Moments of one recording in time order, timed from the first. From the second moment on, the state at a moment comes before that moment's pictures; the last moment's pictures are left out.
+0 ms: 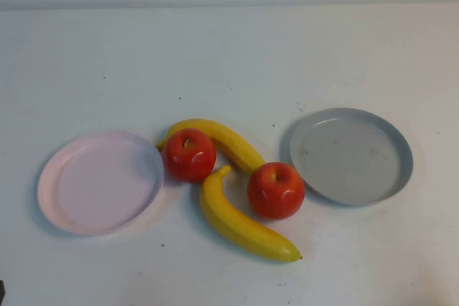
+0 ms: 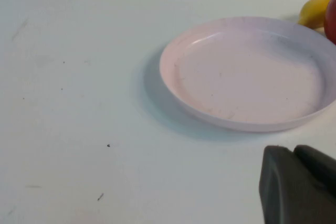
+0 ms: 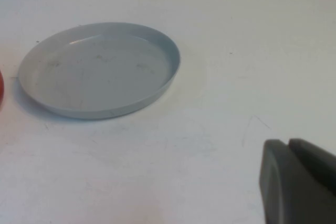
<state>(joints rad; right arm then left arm) 0.05 -0.01 0.03 0.15 0.36 -0.10 -0.11 -0.01 0.03 -0.03 0.37 0.11</state>
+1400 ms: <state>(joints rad) 0.05 -0.01 0.03 0.15 0.36 -0.10 -0.11 -0.01 0.03 -0.21 0.29 -0.01</state>
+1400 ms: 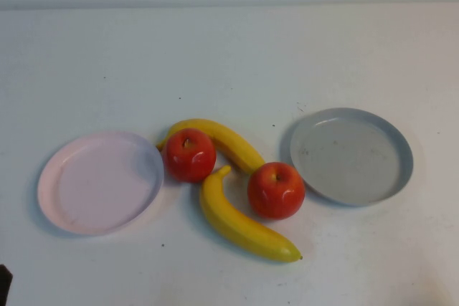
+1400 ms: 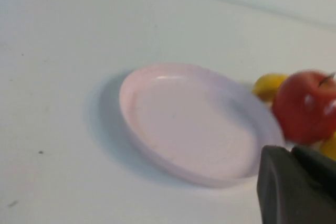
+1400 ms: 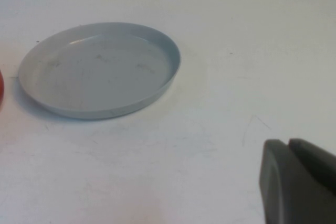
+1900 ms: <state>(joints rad) 0.05 -0.01 0.03 0.15 0.36 -0.10 -0.11 -0.01 -0.01 -0.59 0.16 -0.07</state>
